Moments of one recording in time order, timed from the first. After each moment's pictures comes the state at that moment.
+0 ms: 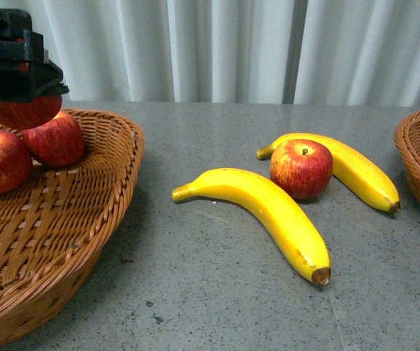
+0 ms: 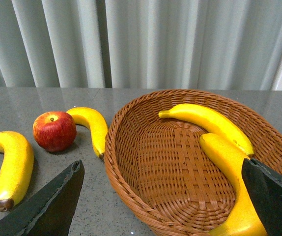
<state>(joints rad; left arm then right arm) -0.11 1.43 0.84 0.20 0.03 0.05 0.00 0.00 0.01 0.00 0.00 0.00</state>
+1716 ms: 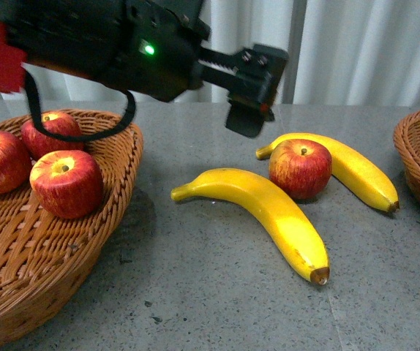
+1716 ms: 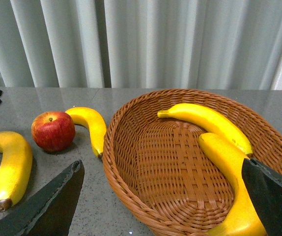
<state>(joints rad) -0.44 1.75 1.11 0.20 0.20 0.22 0.00 0.00 0.01 0.00 0.00 0.00</state>
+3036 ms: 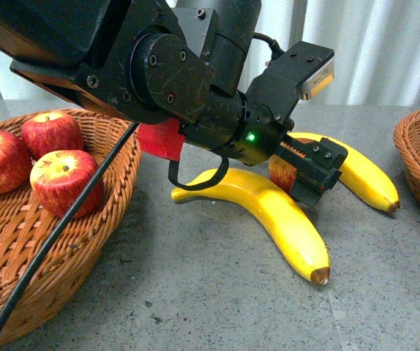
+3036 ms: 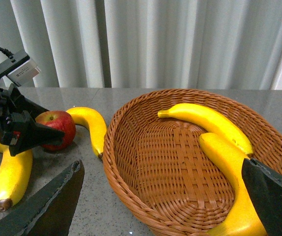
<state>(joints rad) -0.52 2.13 1.39 0.16 0.30 0.31 0.00 0.00 0.01 0.00 0.00 0.00</state>
